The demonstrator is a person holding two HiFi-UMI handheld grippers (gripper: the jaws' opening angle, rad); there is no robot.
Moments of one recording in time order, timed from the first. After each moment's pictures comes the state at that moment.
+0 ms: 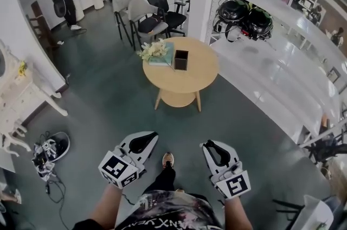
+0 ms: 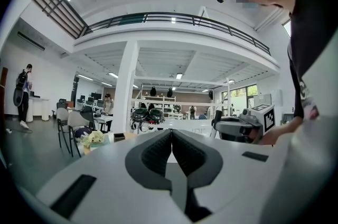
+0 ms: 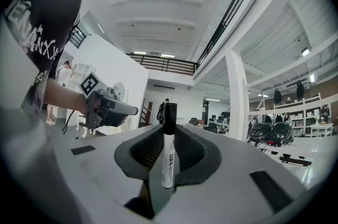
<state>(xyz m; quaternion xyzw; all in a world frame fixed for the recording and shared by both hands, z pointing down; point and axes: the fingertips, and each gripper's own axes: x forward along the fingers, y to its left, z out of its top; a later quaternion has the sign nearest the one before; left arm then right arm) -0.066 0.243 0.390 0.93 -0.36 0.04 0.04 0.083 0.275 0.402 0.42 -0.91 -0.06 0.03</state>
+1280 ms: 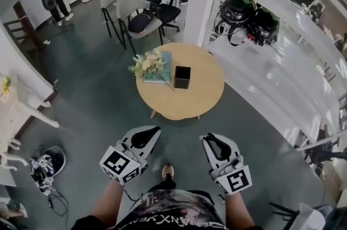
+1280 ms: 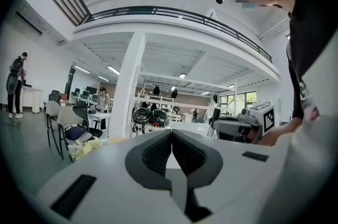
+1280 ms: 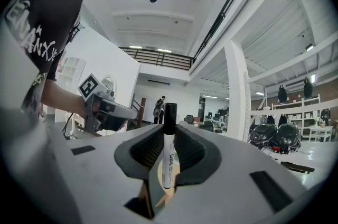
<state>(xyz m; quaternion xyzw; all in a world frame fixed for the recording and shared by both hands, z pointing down) -0.091 -0.019 0.386 0.94 -0.33 0.03 0.07 0.044 0.018 0.387 0.43 -0.90 -0.04 0.05</state>
